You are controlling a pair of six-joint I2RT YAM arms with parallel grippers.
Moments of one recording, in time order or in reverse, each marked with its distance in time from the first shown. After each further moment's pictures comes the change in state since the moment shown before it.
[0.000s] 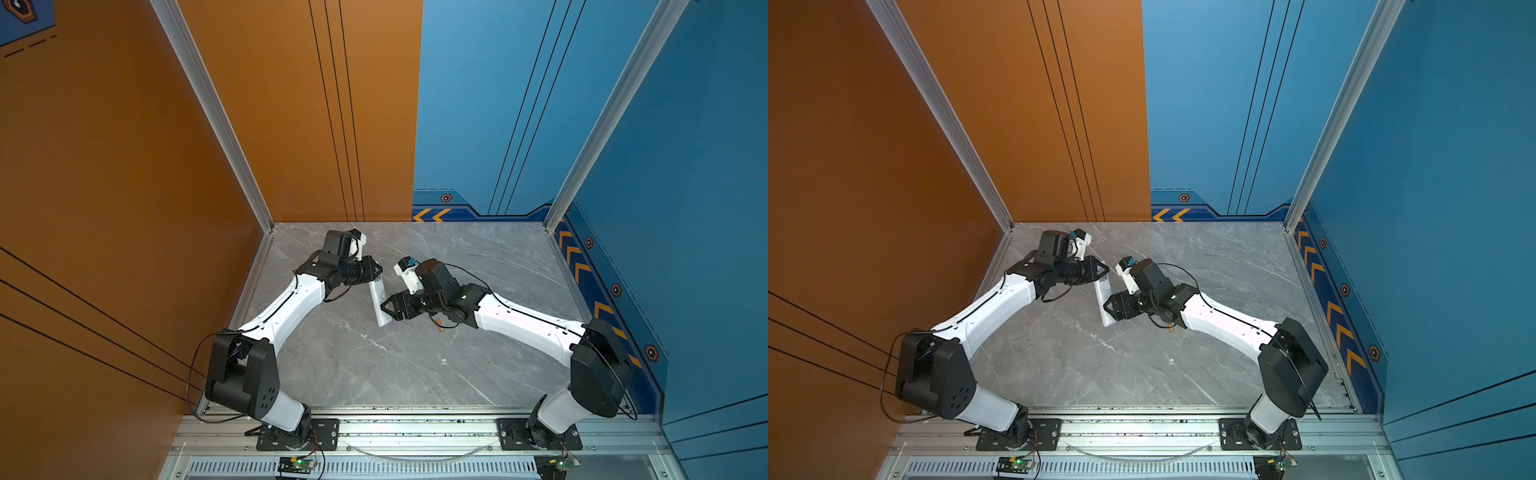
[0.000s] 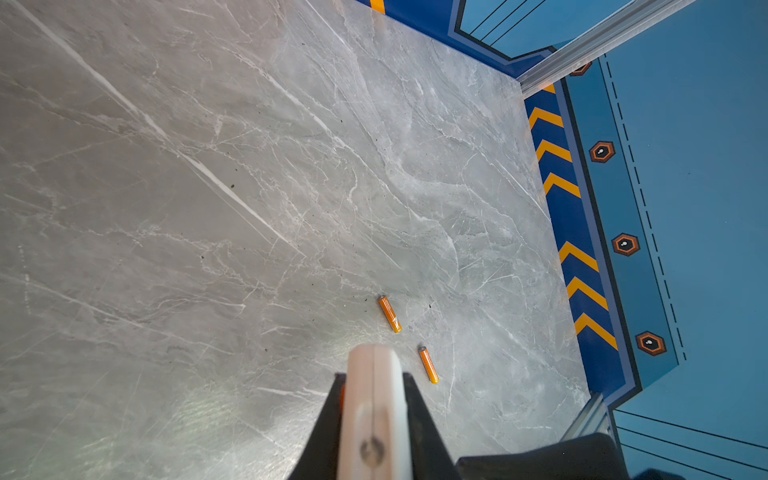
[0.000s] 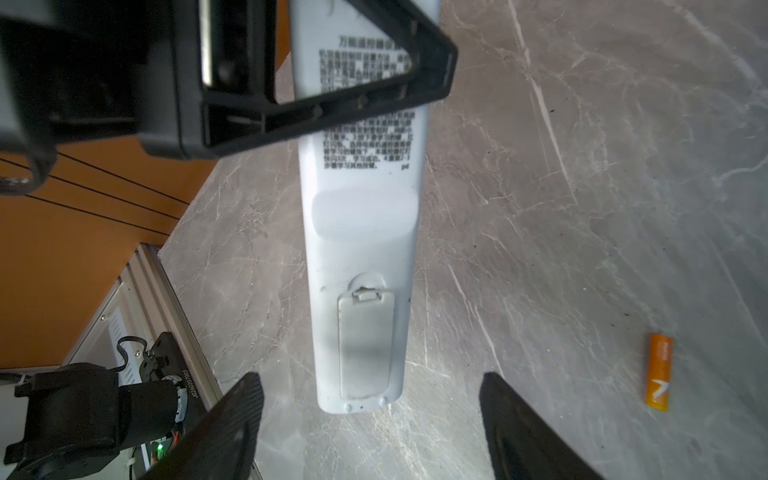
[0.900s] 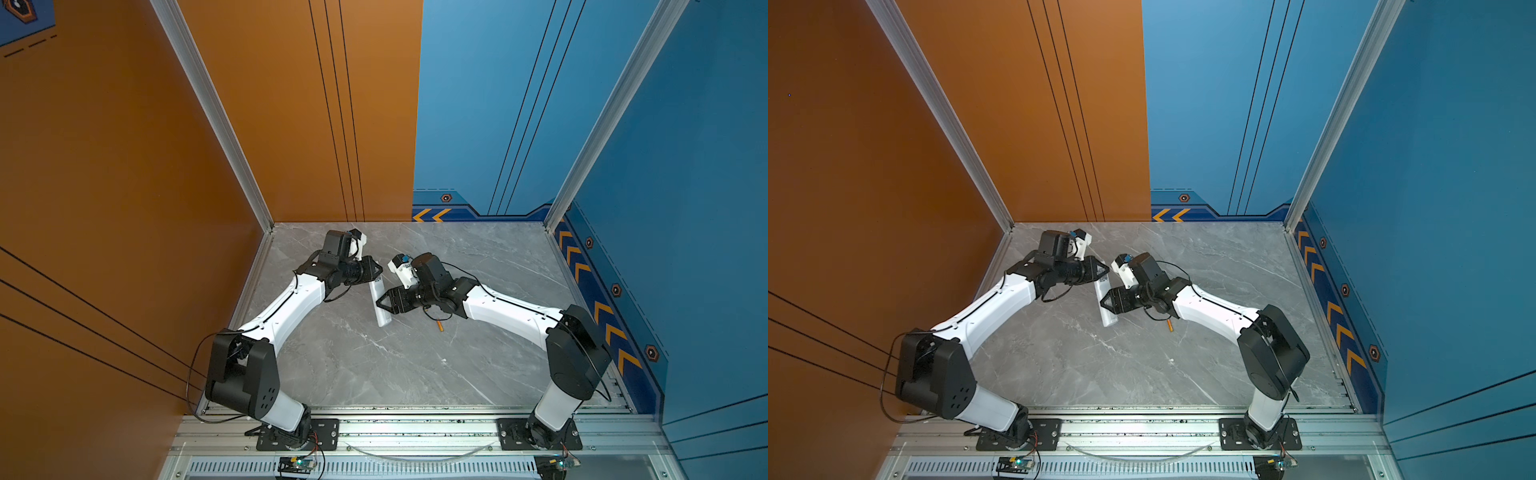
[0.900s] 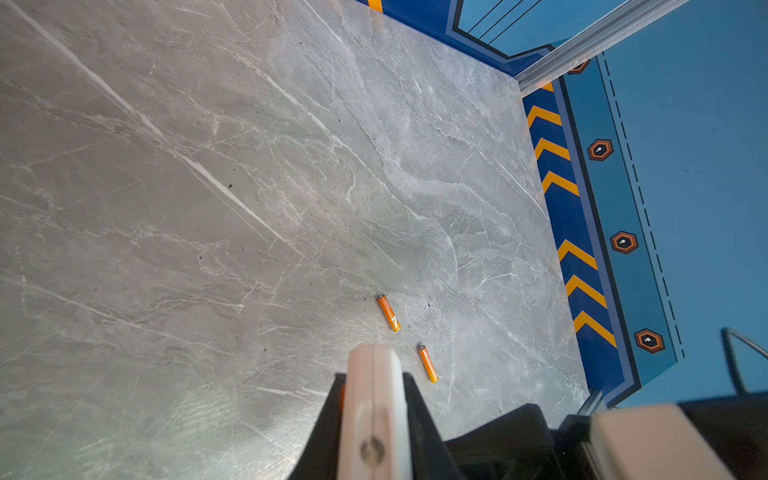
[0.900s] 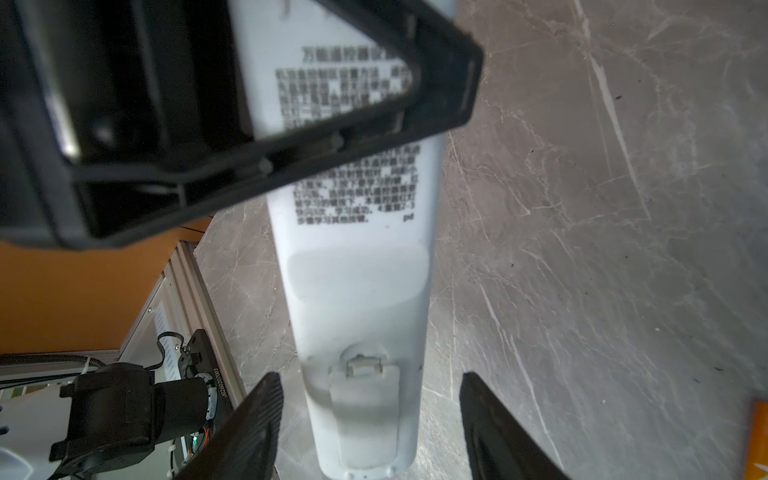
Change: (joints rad) left arm 0.000 0.000 0.000 0.000 0.008 0.005; right arm -0.049 0.119 0.062 0.053 -0.156 0.018
